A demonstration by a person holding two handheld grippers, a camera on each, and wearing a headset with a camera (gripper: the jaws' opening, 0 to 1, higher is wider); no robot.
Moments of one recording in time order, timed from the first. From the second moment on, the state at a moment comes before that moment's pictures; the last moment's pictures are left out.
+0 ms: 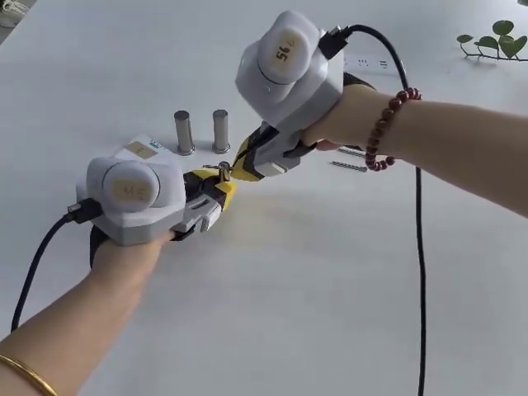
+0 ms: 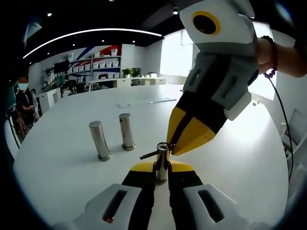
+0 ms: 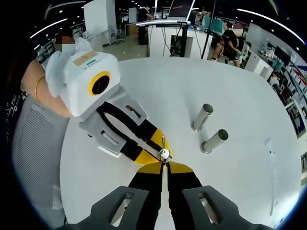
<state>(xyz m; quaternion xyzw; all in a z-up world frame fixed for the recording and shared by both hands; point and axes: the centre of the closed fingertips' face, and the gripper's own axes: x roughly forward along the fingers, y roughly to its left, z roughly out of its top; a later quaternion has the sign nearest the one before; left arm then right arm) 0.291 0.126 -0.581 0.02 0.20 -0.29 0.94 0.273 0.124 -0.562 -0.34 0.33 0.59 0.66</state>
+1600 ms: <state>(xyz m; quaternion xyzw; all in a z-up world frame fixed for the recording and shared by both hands) 0.269 0.149 -0.541 -0.02 0.19 -0.28 0.94 0.291 0.126 -0.516 -0.15 0.31 0.56 0.76</state>
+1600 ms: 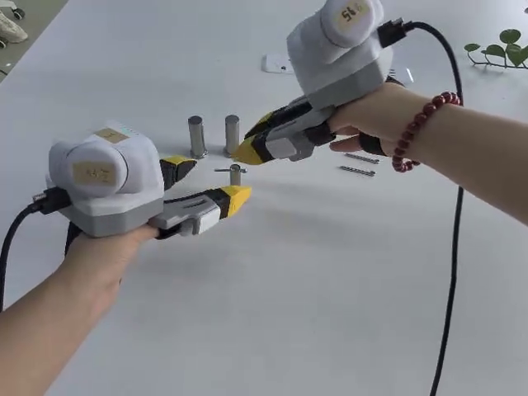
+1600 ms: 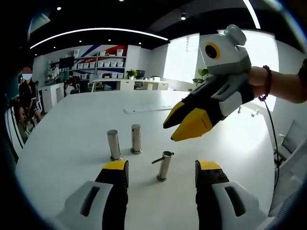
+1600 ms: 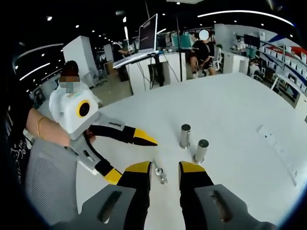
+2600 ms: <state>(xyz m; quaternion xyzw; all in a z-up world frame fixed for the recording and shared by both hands) 0.255 0.150 -0.512 -0.01 0.16 -0.30 0.94 0.369 0.152 -0.553 -0.10 0.25 0.49 0.83</state>
